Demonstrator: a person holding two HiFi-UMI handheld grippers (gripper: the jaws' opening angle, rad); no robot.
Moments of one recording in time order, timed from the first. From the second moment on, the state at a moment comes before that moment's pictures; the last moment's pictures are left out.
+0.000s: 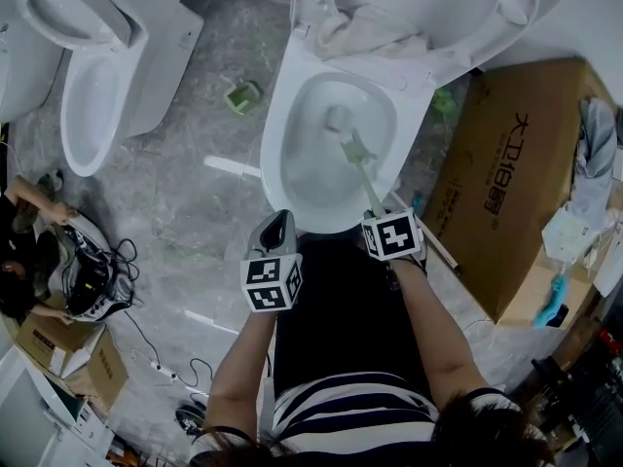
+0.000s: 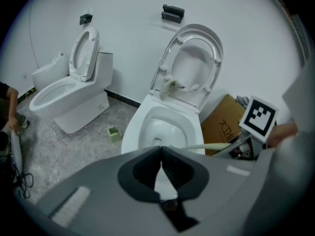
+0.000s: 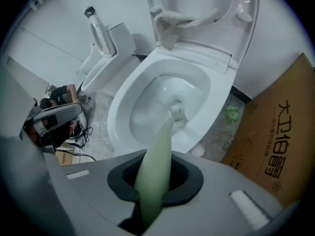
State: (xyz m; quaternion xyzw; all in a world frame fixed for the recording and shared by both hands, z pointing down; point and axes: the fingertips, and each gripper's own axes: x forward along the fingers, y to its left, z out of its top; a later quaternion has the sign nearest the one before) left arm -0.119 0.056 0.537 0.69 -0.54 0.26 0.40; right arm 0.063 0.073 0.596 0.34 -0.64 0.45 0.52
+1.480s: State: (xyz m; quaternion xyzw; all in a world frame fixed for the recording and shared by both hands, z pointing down) left arm -0.120 0.053 0.541 0.69 -0.55 0.25 0.40; right arm -0.019 0.067 0.605 0.27 -0.71 0.51 0.42
